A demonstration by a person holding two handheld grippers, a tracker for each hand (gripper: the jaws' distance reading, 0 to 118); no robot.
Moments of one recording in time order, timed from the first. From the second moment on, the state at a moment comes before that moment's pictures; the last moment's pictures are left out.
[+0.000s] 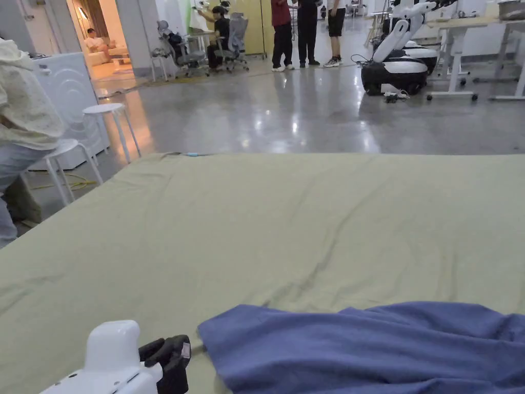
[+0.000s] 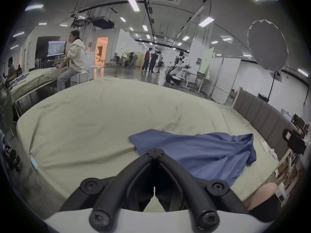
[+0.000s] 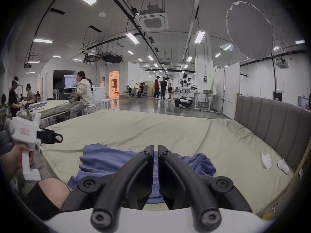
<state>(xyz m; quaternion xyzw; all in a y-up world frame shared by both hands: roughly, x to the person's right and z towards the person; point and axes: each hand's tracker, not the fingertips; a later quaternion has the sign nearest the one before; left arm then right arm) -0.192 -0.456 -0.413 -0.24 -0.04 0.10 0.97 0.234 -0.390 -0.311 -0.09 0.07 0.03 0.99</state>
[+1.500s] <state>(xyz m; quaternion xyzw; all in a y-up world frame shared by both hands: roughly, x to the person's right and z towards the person) -0.133 -0.439 -0.512 -0.27 -0.11 0.04 0.96 0.420 -0.510 -0.483 -0.39 0.00 -0.07 0.92</state>
